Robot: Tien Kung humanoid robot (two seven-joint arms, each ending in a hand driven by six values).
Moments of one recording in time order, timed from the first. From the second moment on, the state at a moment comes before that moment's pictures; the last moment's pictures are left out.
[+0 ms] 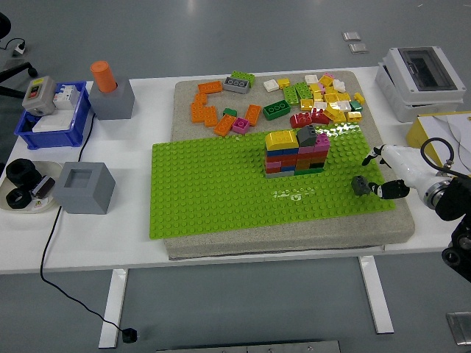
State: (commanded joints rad) left arm -0.02 0.05 -1.57 -0.18 1.27 -0.15 0.48; right arm 0.35 -0.58 0.84 1.47 -1.90 -0.03 -0.33
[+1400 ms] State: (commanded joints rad) left arm -0.03 0.05 -1.57 -0.18 1.28 -0.15 0.47; right arm 0.40 -0.54 0.76 1.36 -1.82 -0.03 -0.31
